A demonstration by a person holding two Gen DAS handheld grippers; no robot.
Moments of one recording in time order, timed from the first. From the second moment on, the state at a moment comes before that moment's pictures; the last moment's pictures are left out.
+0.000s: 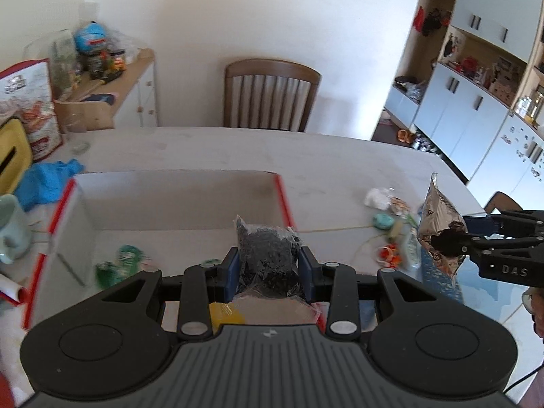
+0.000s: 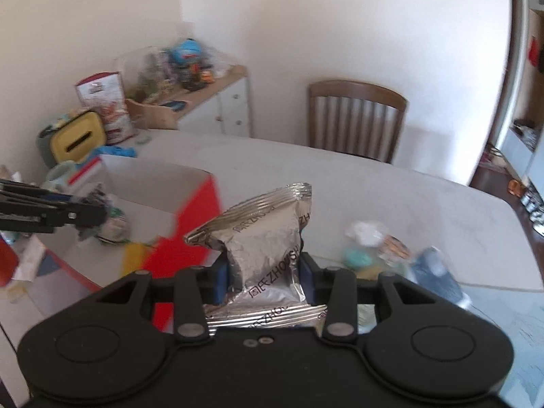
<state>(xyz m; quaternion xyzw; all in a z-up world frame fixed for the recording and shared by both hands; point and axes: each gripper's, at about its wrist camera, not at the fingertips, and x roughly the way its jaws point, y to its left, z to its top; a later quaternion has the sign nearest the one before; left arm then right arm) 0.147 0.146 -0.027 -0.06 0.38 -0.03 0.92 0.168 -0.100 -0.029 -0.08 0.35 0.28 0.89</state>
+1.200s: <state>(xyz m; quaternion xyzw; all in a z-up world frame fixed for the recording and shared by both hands) 0.195 0.235 -0.115 -0.02 0.49 -0.03 0.87 0.213 0.120 -0.093 -0.16 0.43 0.34 0.82</state>
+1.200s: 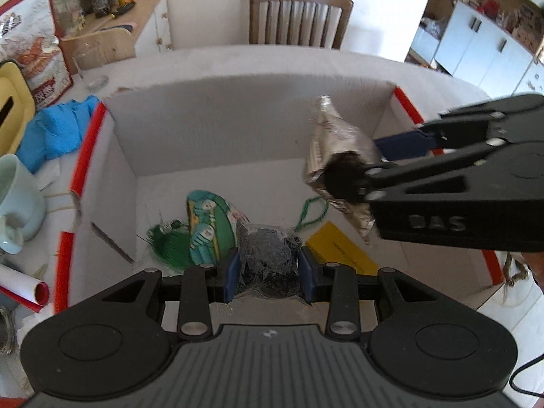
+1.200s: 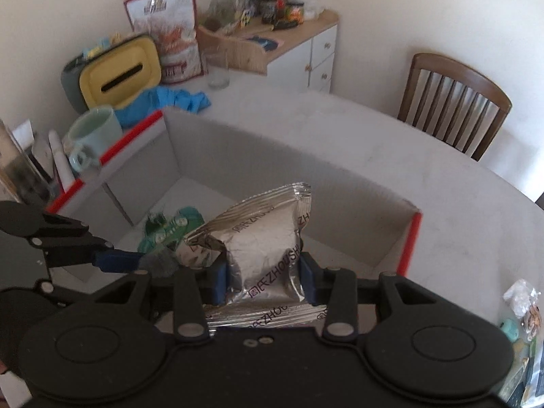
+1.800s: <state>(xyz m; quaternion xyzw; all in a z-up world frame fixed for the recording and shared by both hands) 0.203 0.229 -0.136 -0.02 0.53 -0.03 0.85 0.223 0.131 -0.122 -0.17 0.46 0.32 0.81</state>
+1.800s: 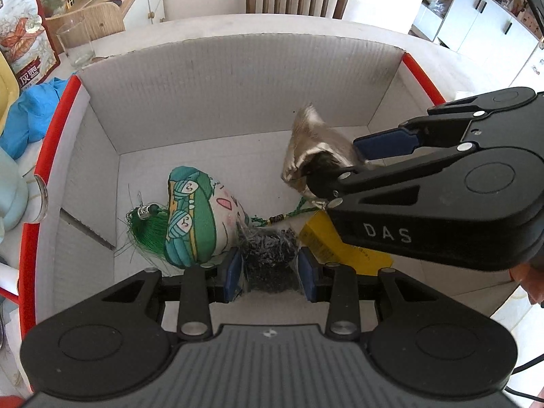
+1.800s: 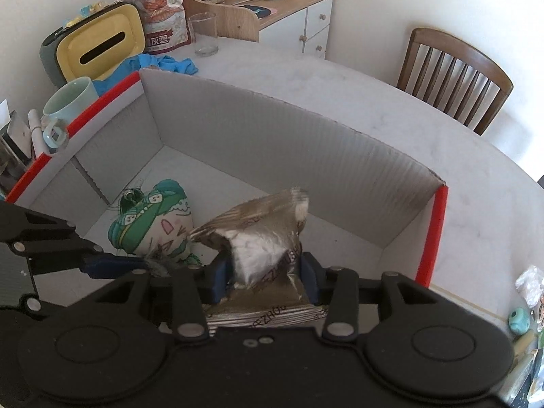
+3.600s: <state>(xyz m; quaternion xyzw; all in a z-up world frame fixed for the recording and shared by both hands) 0.144 0.131 -0.039 -0.03 0.40 -0.04 0.91 0.141 -0.098 -0.017 0.00 0.34 0.31 0.89</state>
